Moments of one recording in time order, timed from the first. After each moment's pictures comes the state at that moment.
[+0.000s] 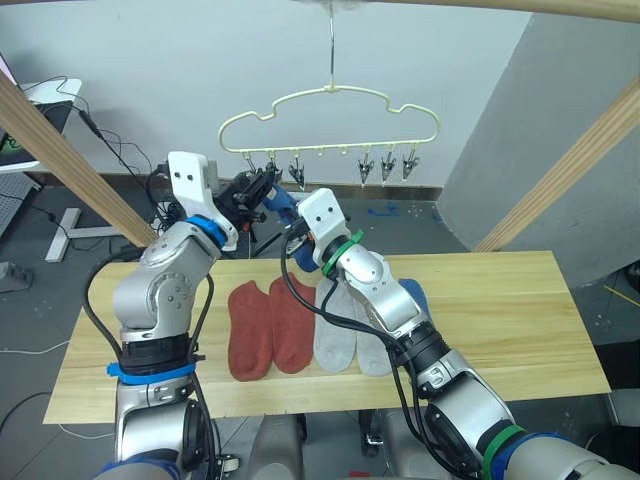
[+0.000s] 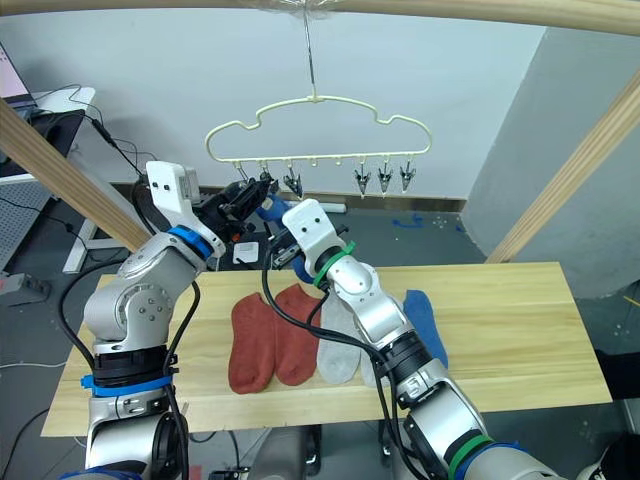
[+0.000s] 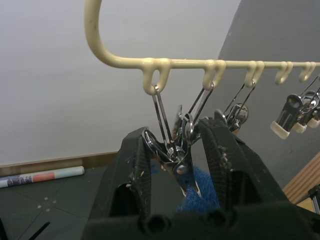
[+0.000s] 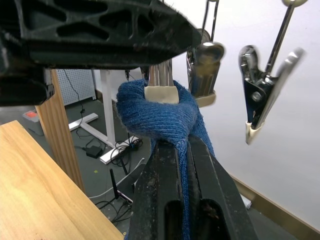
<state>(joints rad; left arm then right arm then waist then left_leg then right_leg) -0.55 0.35 0.26 -0.10 -0.59 0.65 -0.34 -0.73 0.13 0.34 0.41 -0.03 0.04 0.21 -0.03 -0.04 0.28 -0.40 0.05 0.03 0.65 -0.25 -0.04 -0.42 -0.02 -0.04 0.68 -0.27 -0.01</state>
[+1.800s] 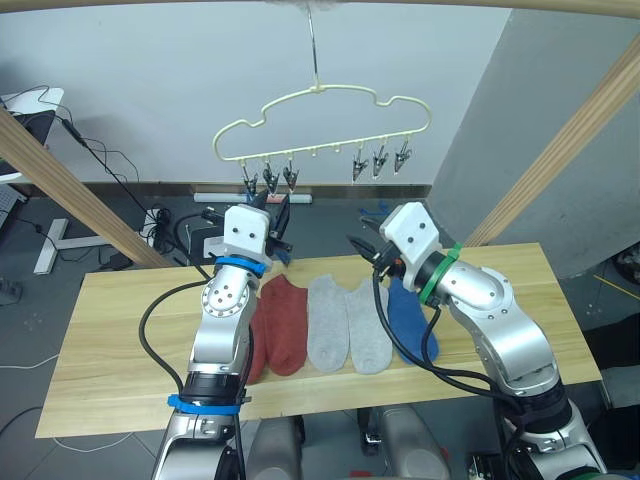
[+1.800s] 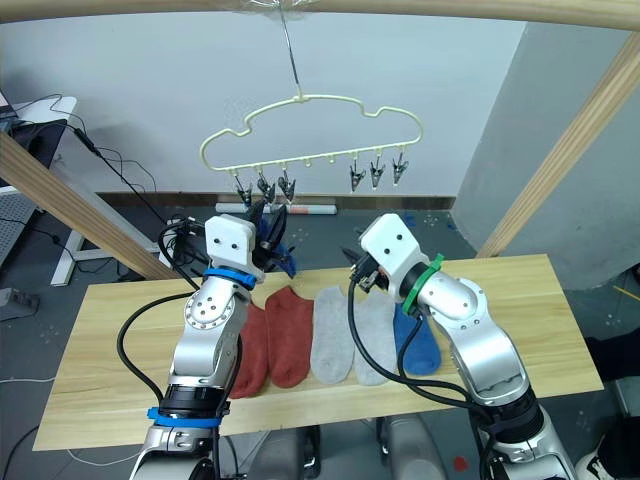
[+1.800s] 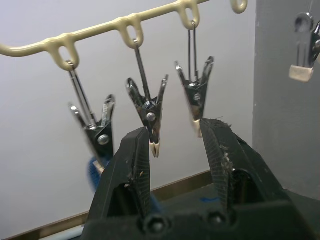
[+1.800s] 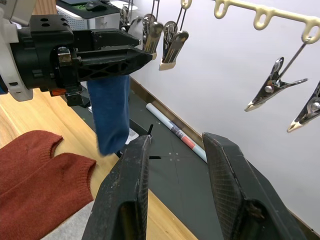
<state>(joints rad) -0.38 0.16 0.06 0.05 -0.10 -0.04 -0.20 -0.42 -0.30 0.25 -0.51 0.03 0.65 0.48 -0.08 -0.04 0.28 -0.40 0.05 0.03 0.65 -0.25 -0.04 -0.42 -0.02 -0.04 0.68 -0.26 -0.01</state>
